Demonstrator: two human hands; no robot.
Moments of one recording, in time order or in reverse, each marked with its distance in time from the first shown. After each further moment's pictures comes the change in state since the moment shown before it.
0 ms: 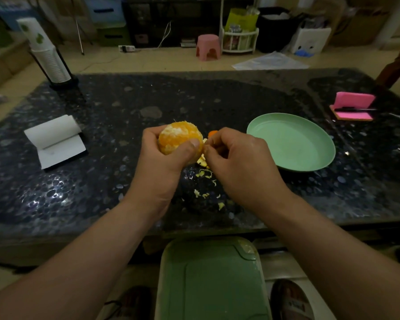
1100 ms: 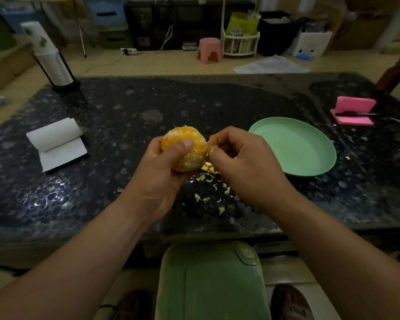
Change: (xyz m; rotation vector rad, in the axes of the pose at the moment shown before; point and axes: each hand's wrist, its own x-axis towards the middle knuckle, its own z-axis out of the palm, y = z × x) left_hand 0.002 0.011 -0.002 -0.313 -0.104 -0.228; right_hand 0.007 0.001 -0.011 0.281 -0.123 0.100
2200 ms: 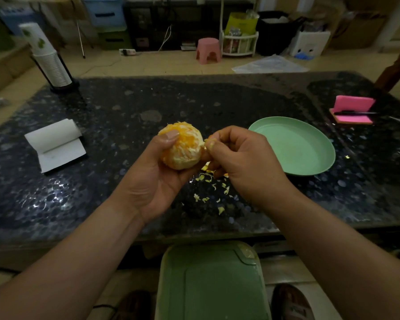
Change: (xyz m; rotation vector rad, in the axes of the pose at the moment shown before) left_hand -0.005 0.010 0.000 -0.257 -0.136 -0.074; right_hand 0.002 0.000 0.000 0.210 -0.002 0.103
